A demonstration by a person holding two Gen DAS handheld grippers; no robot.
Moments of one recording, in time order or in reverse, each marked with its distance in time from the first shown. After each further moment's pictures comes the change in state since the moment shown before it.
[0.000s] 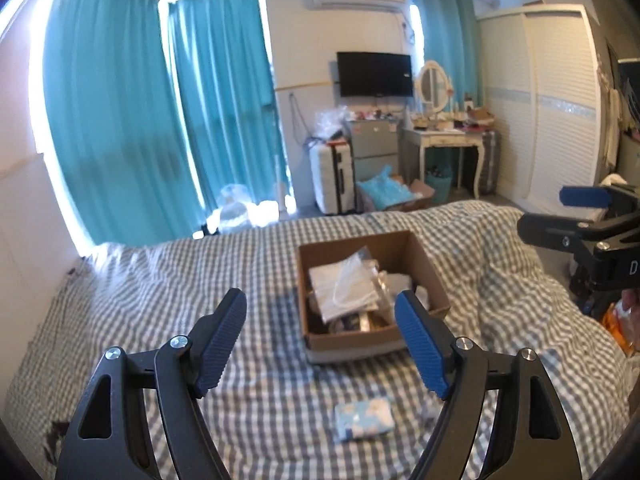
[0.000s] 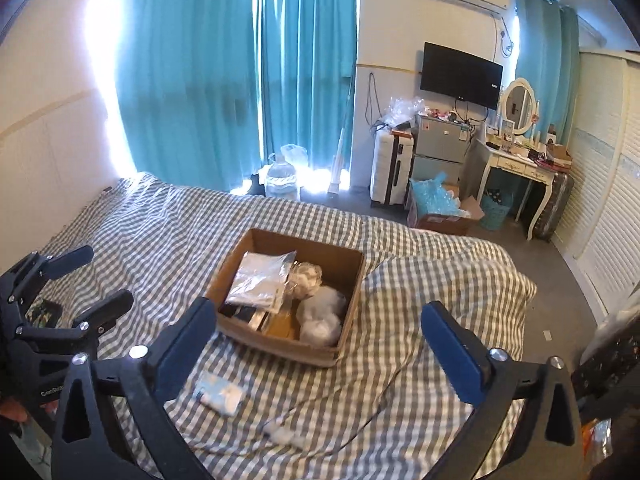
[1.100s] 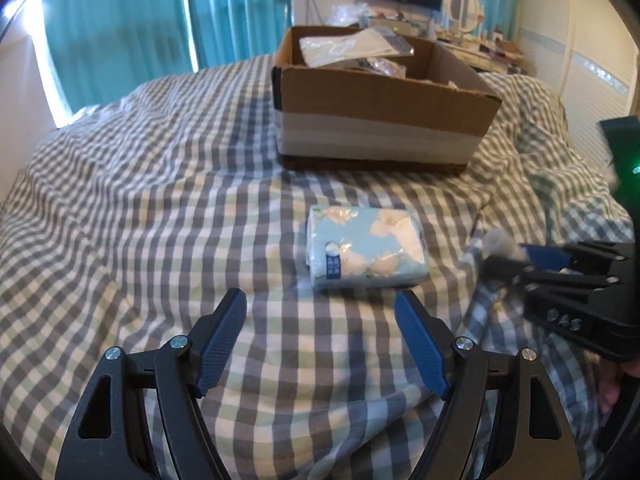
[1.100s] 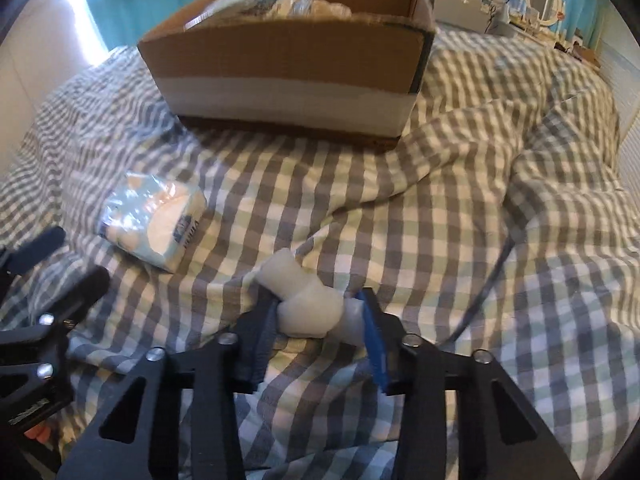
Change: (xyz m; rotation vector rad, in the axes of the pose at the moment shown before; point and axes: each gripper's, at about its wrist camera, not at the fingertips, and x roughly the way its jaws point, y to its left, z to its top) left arm 0.108 -0.025 -0.188 -0.114 0.348 -0.004; right arm 0.180 0.044 -0.224 0.052 0.449 0.027
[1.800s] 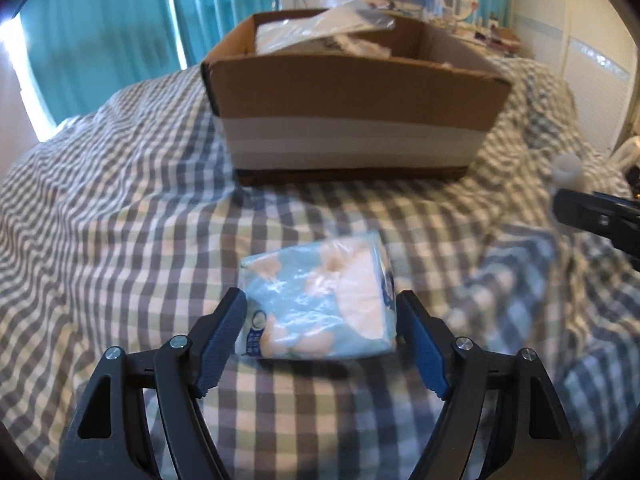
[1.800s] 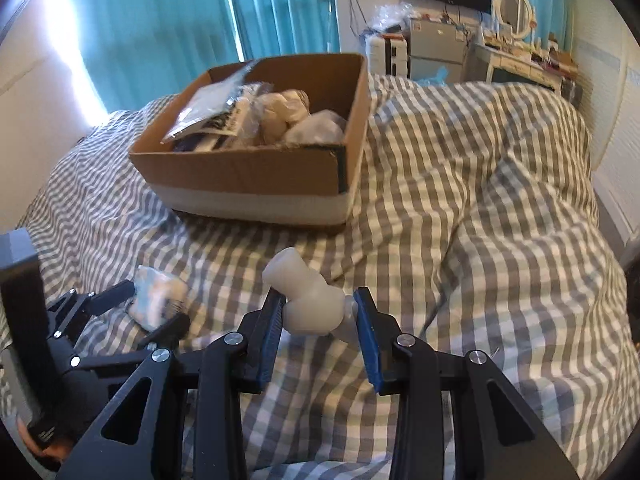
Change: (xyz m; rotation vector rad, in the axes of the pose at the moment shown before) left arm 0.050 -0.029 0.026 0.038 0.021 0.013; right arm -0.065 -0.039 0.029 0.068 -0.220 0.023
